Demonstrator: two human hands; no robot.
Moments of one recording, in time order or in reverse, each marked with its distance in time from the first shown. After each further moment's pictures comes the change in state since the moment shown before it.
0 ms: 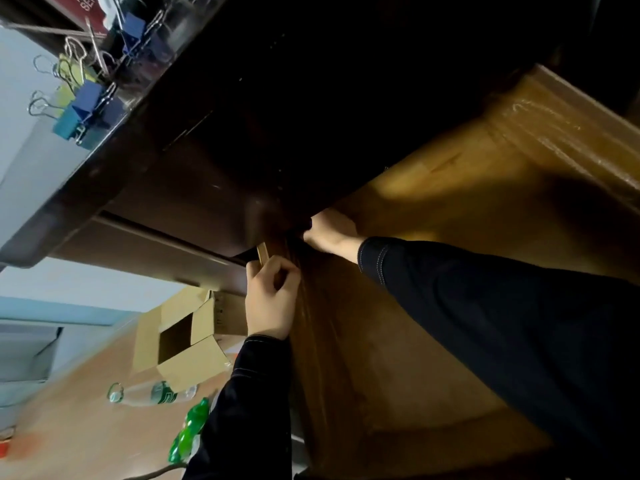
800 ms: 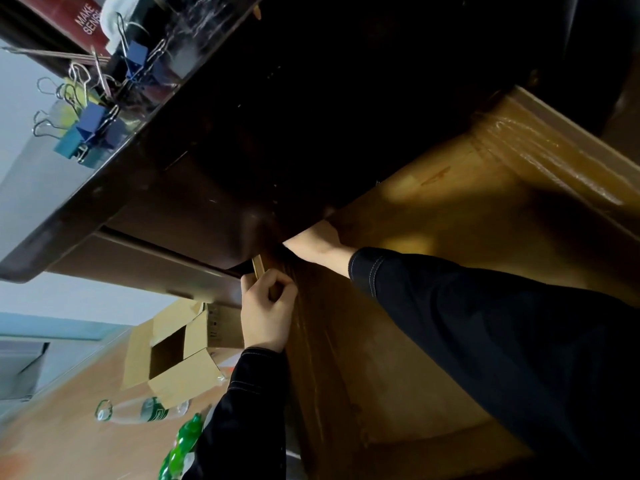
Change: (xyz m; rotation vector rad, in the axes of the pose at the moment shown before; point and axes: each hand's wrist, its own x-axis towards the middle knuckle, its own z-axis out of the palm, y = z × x) left_hand 0.001 0.000 0.003 0.004 0.052 0.045; right_hand -0.004 -0.017 0.000 -0.024 0.065 -0.061
